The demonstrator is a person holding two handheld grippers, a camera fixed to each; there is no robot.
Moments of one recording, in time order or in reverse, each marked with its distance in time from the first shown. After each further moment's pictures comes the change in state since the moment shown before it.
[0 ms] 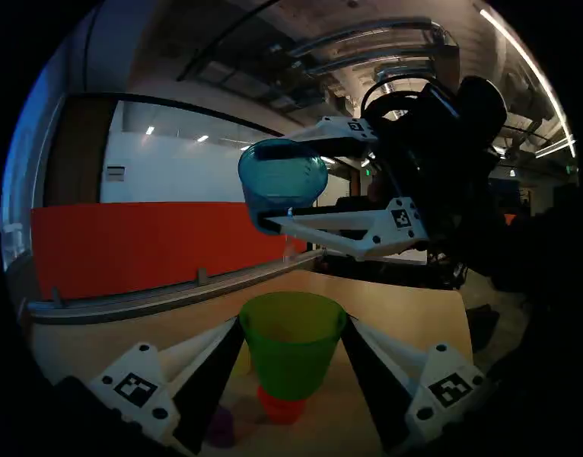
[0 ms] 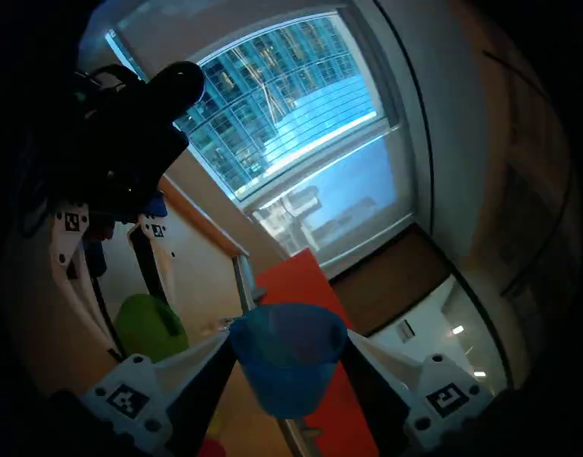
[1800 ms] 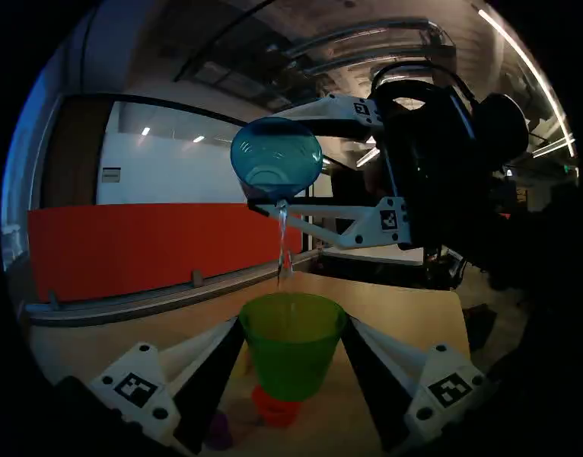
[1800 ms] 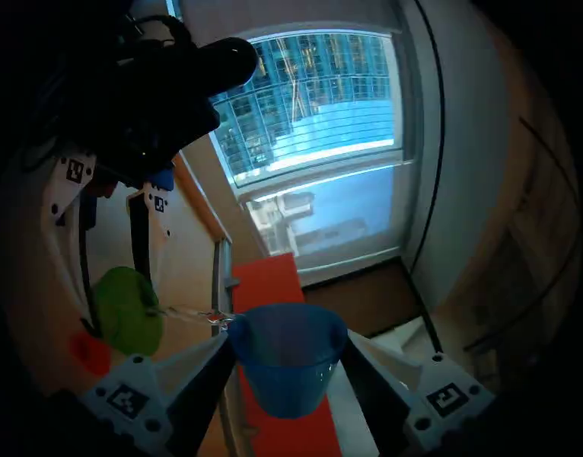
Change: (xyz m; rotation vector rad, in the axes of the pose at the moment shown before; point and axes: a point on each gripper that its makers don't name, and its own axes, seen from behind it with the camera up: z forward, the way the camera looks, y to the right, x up) left arm 0.002 0.007 0.003 -0.019 0.002 0.003; right arm 0.003 0.026 -0.002 -0.074 -0.003 -0.282
